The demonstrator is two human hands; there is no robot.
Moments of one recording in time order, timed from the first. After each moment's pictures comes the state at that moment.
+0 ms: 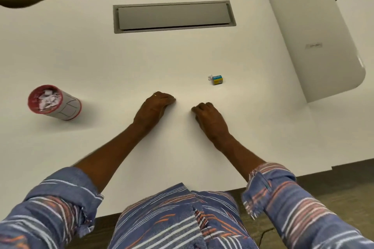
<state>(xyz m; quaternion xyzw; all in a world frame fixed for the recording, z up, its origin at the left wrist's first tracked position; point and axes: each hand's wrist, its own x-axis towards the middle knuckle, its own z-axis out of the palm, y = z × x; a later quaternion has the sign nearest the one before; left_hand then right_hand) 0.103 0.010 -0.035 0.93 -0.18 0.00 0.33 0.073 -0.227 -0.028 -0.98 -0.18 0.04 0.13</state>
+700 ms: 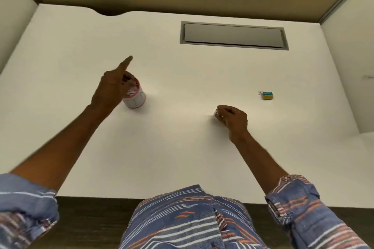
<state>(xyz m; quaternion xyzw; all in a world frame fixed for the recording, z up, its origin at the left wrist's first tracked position) 0.069 0.258 0.089 0.92 0.09 0.04 0.38 0.077 -0.109 0.009 -0.65 0.28 0.12 0.70</state>
